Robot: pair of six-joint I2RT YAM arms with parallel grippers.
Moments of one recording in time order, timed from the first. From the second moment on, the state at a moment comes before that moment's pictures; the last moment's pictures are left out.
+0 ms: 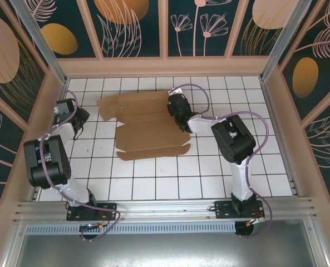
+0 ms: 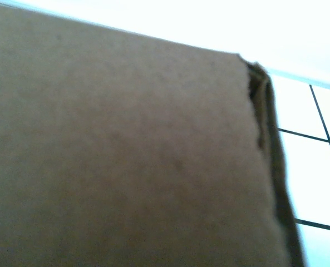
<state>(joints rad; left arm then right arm) 0.23 1.68 0.93 0.02 0.13 -0.71 0.62 2.06 1.28 0.24 0.47 0.05</state>
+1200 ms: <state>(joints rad) 0.12 1.79 0.94 0.22 0.53 -0.36 0.62 2.08 1.30 0.22 0.47 0.04</state>
